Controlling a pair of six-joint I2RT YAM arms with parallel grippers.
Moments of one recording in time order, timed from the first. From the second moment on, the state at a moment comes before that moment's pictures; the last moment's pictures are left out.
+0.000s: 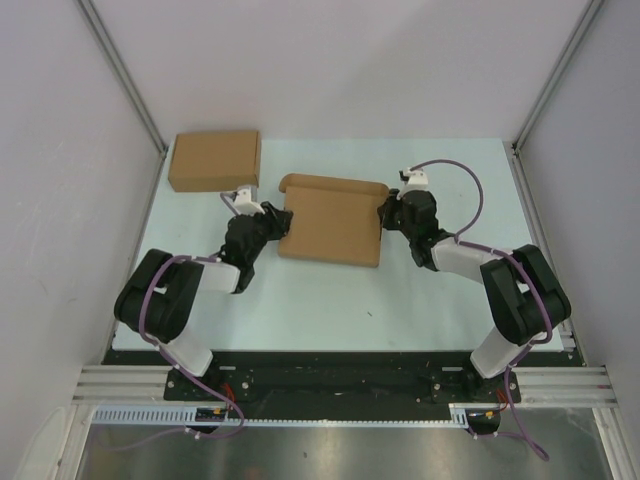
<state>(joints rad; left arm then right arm) -0.35 1.64 0.56 0.92 0.00 -0.54 0.44 1.65 0.84 0.45 0.09 0.37</state>
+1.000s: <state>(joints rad) -0.36 1.71 0.65 1.20 0.01 -0.58 0.34 1.55 0.91 0.49 0.06 0.39</state>
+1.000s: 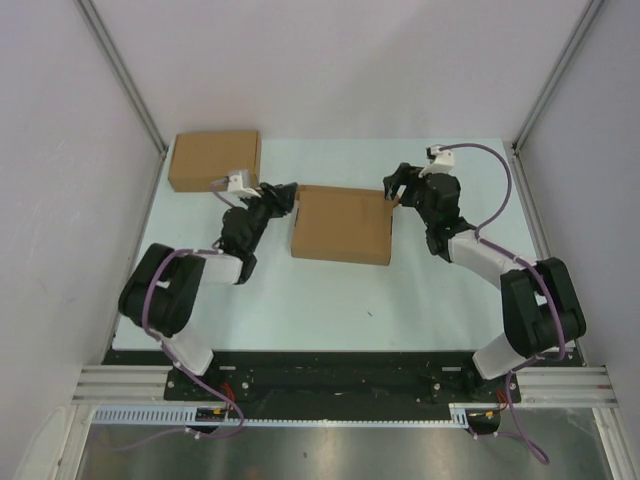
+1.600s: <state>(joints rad) -0.12 1.44 0.81 0.35 0.17 -0.75 0.32 1.39 0.86 0.34 0.15 0.56</state>
